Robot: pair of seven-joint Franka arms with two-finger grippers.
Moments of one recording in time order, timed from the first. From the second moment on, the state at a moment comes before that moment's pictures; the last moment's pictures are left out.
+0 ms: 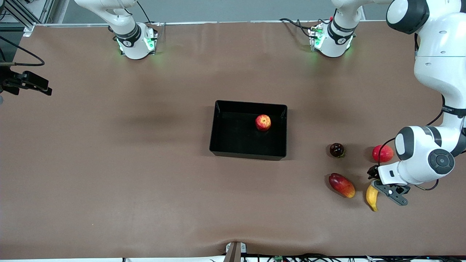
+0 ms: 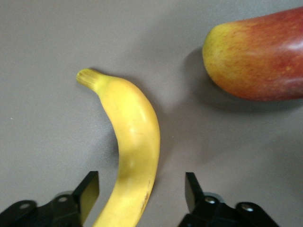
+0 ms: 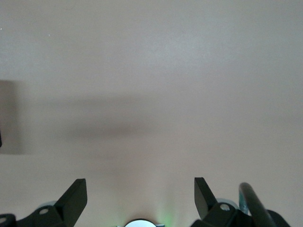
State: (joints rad) left arm 0.27 0.83 -0.23 -1.44 0.27 2.32 0.66; right arm -0.01 0.01 -0.06 -1.54 -0.03 1.44 -0.05
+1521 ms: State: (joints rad) left arm 0.17 0.60 -0.37 -1.40 0.33 2.04 0.55; right arm -0.01 0.01 -0.06 -1.54 -0.03 1.44 -0.05
